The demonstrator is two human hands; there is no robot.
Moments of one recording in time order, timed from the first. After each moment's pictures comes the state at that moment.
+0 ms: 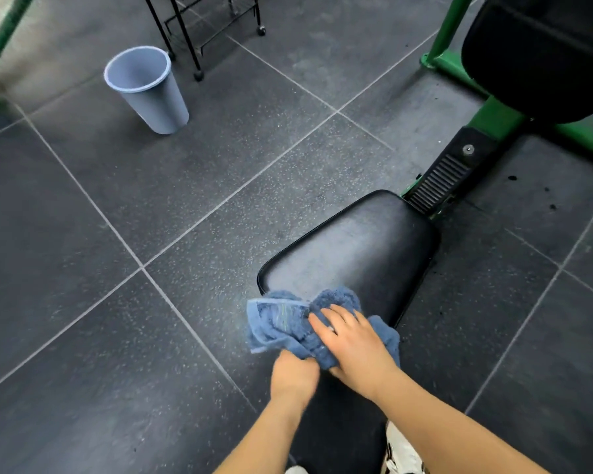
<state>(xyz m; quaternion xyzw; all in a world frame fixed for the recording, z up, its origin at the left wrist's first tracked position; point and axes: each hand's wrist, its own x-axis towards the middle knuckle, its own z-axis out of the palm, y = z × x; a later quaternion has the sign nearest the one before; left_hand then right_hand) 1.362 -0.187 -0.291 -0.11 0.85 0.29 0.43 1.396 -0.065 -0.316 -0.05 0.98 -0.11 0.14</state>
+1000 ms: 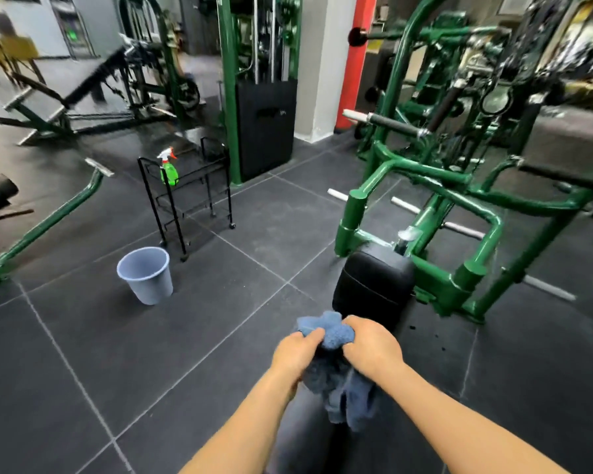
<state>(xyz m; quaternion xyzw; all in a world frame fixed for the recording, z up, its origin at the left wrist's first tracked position) 1.270 -0.105 0.092 0.04 0.79 0.50 0.37 1.339 0.022 0.100 0.28 0.94 -0.21 0.02</state>
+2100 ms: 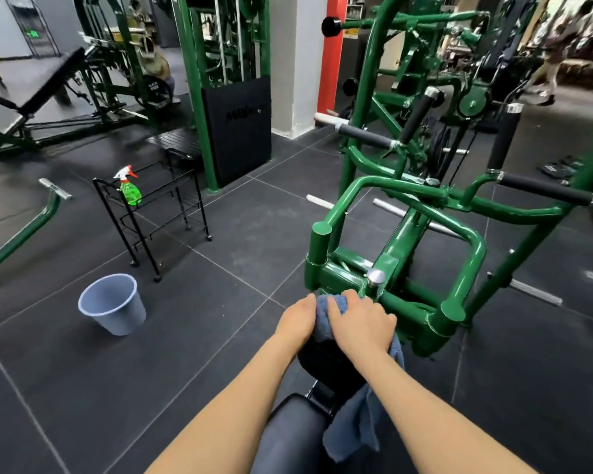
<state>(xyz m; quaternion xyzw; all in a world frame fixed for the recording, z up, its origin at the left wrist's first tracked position) 1.176 0.064 0.167 0.11 0.81 0.47 0.34 1.247 0.145 0.162 0.43 0.90 -0.09 -0.05</state>
